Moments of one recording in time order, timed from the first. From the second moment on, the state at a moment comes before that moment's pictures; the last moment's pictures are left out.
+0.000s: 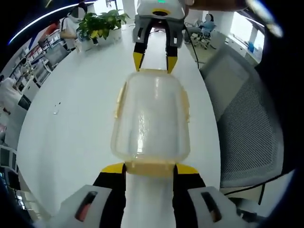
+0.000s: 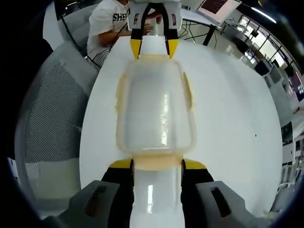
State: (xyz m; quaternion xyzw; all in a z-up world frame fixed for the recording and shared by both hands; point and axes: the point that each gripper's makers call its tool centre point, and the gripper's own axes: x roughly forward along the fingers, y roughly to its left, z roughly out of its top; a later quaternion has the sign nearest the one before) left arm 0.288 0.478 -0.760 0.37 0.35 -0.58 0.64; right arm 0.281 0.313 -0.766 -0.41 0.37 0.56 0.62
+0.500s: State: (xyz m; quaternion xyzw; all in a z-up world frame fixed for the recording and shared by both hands) left arm 0.293 0.442 -0.765 0.37 0.34 -0.58 0.64; right arm 0.281 0.277 -0.770 -0.42 0.39 0.54 0.62
